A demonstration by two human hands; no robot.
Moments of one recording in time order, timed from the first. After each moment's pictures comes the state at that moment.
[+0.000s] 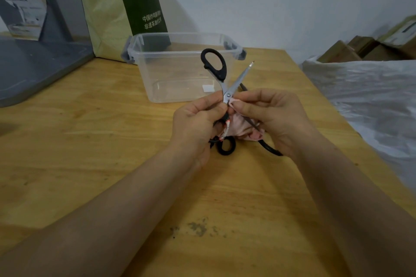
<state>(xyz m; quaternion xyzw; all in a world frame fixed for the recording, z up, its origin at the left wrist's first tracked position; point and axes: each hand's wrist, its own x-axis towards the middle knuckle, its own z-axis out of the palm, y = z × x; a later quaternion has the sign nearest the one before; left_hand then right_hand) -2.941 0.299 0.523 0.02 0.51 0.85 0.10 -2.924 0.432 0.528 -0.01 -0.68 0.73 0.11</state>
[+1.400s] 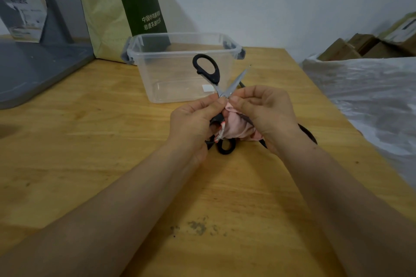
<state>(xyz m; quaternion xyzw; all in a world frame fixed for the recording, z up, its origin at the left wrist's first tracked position) -2.947 0.297 0.520 -0.01 0.52 0.85 0.12 -2.931 0.418 0.526 -0.06 -0.73 0.67 0.16</state>
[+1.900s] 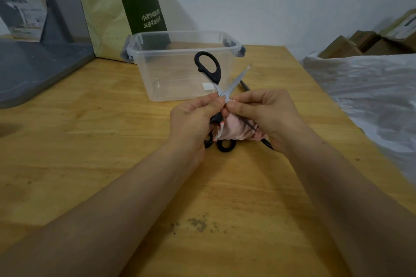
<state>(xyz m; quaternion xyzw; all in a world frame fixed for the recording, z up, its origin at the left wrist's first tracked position) -2.948 0.296 0.518 0.00 0.53 0.84 0.10 -2.924 0.423 0.530 -0.06 -0.69 0.71 0.09</state>
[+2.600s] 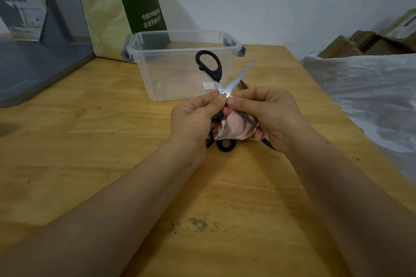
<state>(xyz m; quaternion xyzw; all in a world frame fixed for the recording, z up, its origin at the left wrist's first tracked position) -2.950 0.297 0.514 0.02 0.54 0.84 0.08 -2.919 0.421 0.534 -0.09 -0.69 0.72 0.08</state>
